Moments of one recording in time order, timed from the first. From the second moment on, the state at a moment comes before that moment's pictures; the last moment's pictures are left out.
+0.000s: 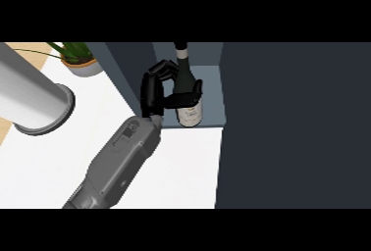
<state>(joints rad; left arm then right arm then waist) -0.76 0.00 -0.28 -0.82 0.42 0.56 -0.44 -0.06 -0.11 -0.05 -2.42 -0.23 0.18 0.60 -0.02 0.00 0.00</state>
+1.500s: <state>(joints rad) -1.08 0.00 -0.03 -0.29 0.53 0.48 -0.69 -0.07 -0.08 -0.01 -2.40 -0.24 0.19 0.57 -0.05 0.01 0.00</state>
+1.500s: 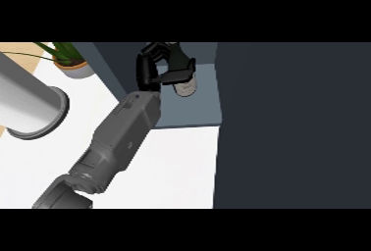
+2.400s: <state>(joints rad) -1.13 0.00 0.02 -0.14 0.53 0.47 -0.77 -0.08 -0.07 0.02 -2.40 -0.25 0.20 0.57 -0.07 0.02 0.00</state>
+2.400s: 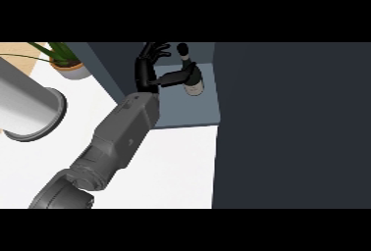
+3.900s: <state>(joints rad) -1.10 0.00 0.03 -0.11 0.47 0.45 -0.85 -0.11 -0.08 0.05 -2.40 -0.24 0.18 0.57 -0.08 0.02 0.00</state>
